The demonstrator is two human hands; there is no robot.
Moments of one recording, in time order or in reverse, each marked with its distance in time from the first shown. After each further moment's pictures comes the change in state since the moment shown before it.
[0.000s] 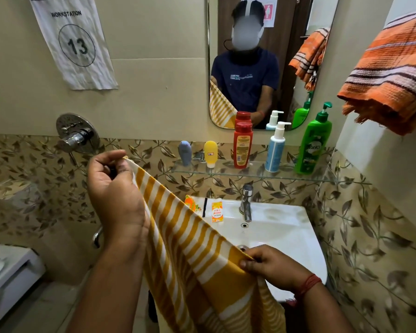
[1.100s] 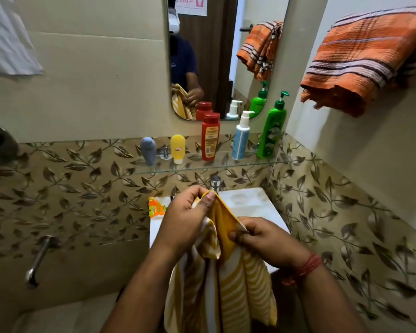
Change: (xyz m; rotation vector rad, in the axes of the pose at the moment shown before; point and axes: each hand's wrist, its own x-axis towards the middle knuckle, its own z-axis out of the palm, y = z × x) left_hand -0.023 -0.072 0.013 0.100 -1.192 -0.193; right_hand 0.005 -0.084 0.023 -0.023 0.324 0.047
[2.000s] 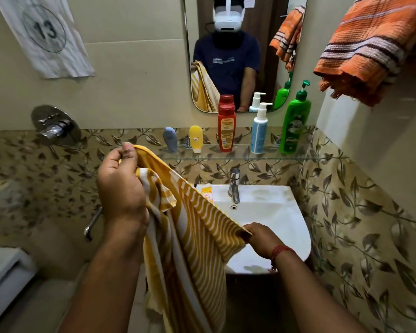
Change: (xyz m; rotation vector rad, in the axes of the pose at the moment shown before) left_hand -0.028 0.071 0.005 -0.180 0.912 0.037; right_hand 0.029 0.151 -0.007 -0.339 -0.069 0.224
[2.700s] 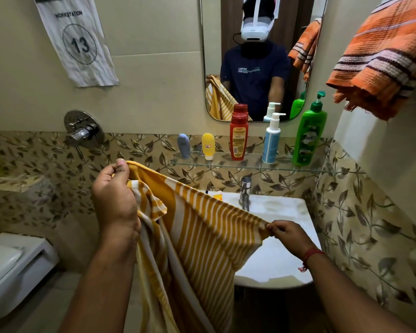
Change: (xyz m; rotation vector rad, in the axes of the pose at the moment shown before) left_hand -0.004 -0.002 -0.016 0.066 0.185 -0.029; right_hand 0.016 0.056 -0.051 0.313 0.159 -0.159
